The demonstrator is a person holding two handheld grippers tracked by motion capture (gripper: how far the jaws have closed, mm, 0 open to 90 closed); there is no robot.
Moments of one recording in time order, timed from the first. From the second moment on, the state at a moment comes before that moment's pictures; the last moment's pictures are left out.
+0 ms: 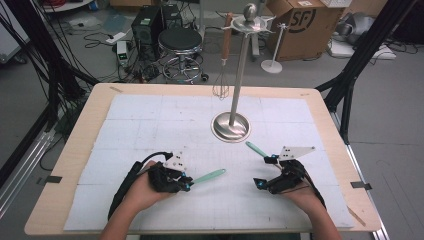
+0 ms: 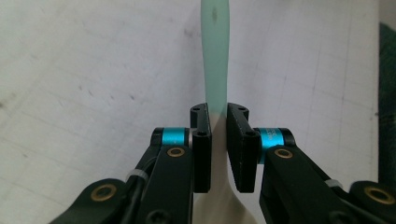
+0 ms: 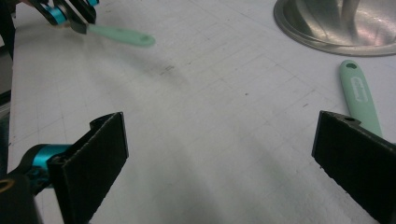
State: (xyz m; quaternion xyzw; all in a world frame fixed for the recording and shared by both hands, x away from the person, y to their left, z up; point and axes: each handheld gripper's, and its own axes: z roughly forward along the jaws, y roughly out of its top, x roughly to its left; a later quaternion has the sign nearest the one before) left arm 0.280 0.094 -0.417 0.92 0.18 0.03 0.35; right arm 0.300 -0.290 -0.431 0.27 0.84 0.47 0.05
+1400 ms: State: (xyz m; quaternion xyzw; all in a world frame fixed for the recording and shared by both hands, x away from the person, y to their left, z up) left arm 0.285 0.059 -0.416 0.97 0.16 0.04 0.20; right arm 0.301 -0.290 -0.430 0.27 0.84 0.47 0.05
